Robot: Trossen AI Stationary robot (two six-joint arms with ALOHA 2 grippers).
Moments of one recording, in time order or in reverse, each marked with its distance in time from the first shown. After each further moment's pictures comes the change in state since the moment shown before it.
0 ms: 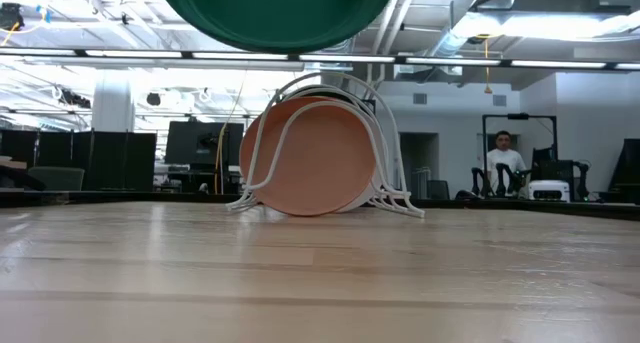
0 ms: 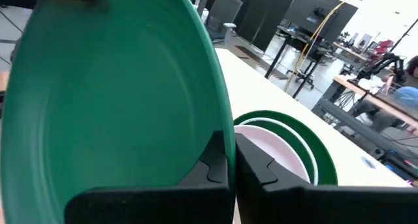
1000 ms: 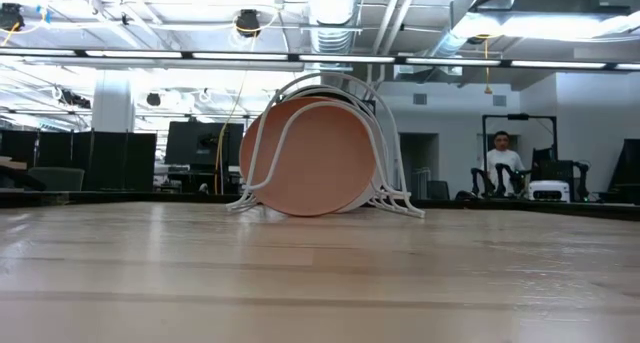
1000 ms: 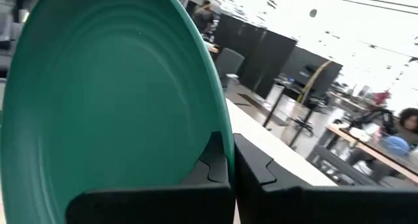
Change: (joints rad) left arm -0.025 -0.016 0.001 0.026 -0.134 0.027; right arm 0.474 -0.183 0.149 -0.292 0.396 0.077
